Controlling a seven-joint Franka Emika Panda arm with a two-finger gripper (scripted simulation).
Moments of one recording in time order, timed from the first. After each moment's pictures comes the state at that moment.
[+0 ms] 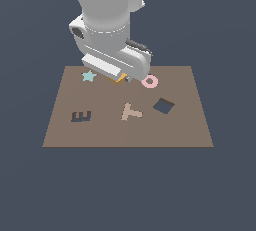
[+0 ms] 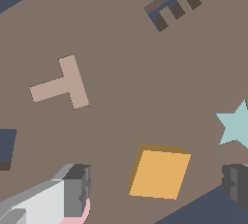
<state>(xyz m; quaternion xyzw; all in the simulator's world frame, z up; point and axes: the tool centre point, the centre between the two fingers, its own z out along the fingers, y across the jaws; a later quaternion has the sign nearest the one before) -0.056 -0.039 0.097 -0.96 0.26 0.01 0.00</state>
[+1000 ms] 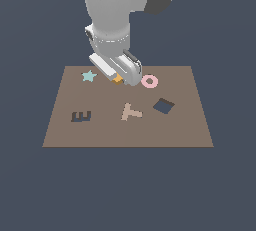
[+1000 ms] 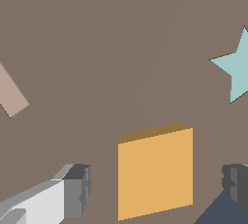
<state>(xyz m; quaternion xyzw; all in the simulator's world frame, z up) -0.090 -0.038 0.050 -0.91 0.41 0.00 0.00</state>
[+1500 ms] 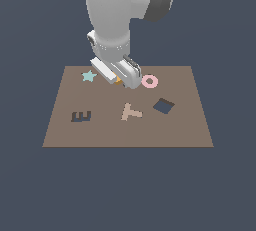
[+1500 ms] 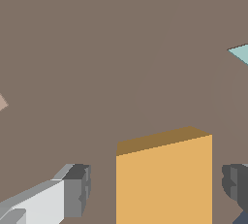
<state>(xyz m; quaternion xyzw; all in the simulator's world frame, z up) -0.090 -0.038 0.033 -0.91 0.41 0.00 0.00</state>
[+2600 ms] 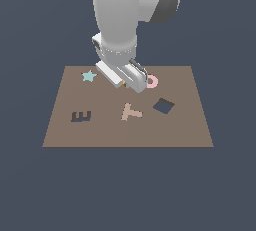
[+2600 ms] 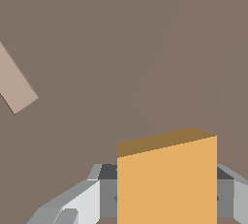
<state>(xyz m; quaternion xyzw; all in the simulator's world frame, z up) -0.078 -0.022 0.031 -0.91 0.40 0.00 0.00</state>
